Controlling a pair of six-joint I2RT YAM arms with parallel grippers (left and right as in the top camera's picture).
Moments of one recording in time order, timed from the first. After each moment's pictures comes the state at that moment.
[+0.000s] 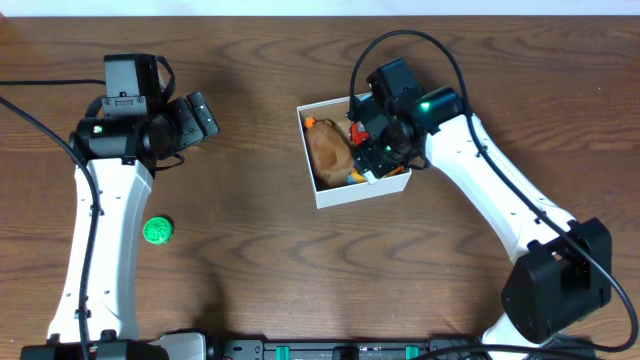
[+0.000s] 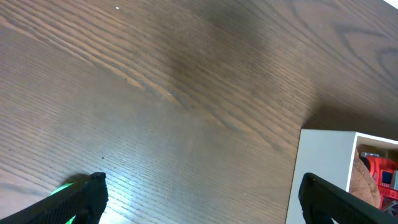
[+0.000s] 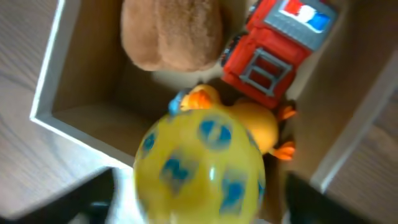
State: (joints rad) left arm 0.05 1.45 1.37 -0.94 0.00 -0.41; right arm 0.47 1.80 1.53 -1.03 -0.14 -0.08
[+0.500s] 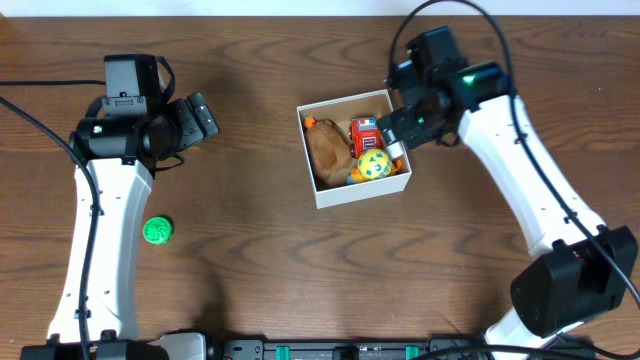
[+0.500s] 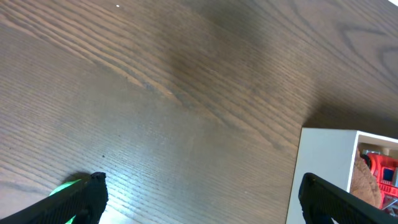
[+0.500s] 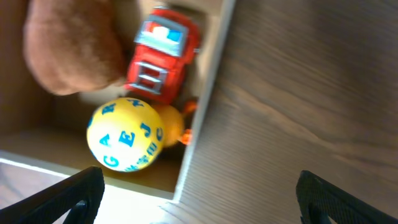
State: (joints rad) left arm 0.05 1.45 1.37 -0.95 0.00 -0.41; right arm 0.32 1.80 1.67 -1.12 -0.03 -0.08
